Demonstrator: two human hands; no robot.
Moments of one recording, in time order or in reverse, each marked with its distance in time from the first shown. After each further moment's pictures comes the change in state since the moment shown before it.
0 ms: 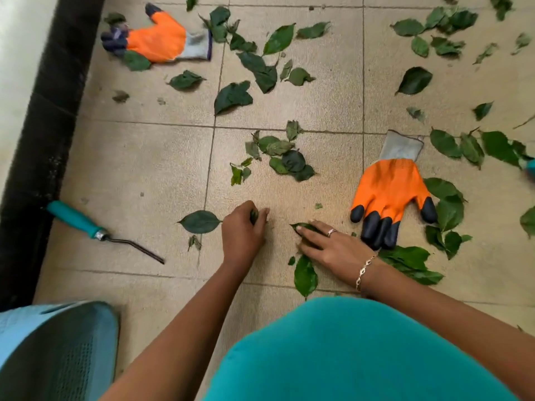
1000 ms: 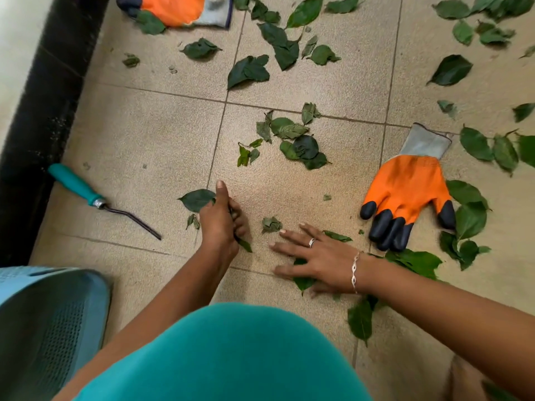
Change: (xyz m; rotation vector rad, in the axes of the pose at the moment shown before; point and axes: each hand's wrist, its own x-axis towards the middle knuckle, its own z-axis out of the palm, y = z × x) left_hand -0.002 0.003 -0.018 -1.005 0.144 -0.826; right_hand 0.012 0.003 0.028 -0.007 -0.037 -0.484
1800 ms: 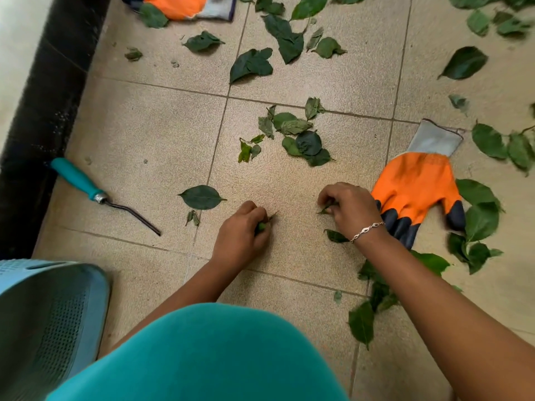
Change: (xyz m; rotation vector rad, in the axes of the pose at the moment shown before) left_hand 0.007 -0.037 -0.021 1.298 -0.326 0.942; right_hand 0.005 0.040 -0.030 0.510 0.440 0.846
